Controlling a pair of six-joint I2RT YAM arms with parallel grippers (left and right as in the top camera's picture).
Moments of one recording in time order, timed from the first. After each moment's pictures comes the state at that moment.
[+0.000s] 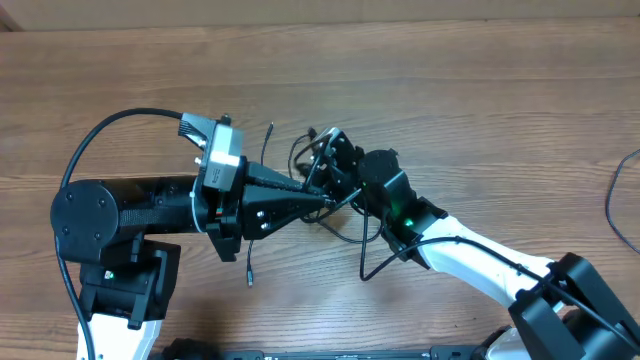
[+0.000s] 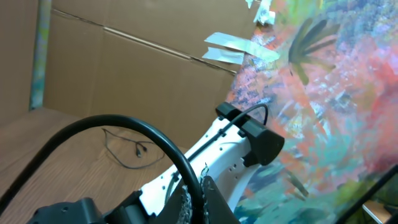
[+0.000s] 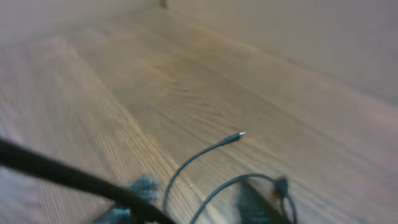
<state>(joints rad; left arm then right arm) -0.20 0.94 1.06 0.29 1.36 -0.73 0.68 1.59 0.77 0.48 -0.17 -0.04</state>
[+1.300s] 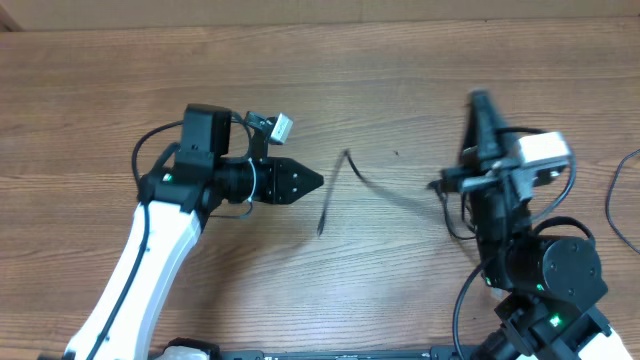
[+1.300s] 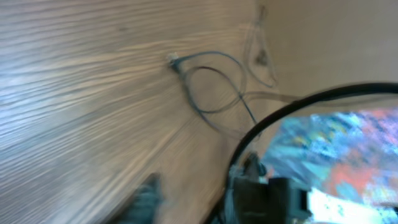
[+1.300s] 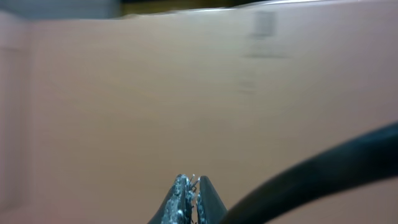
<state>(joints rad) -0.20 1.37 1.07 -0.68 0.89 -0.26 0.68 0.77 0.83 0.28 0.38 -0.14</state>
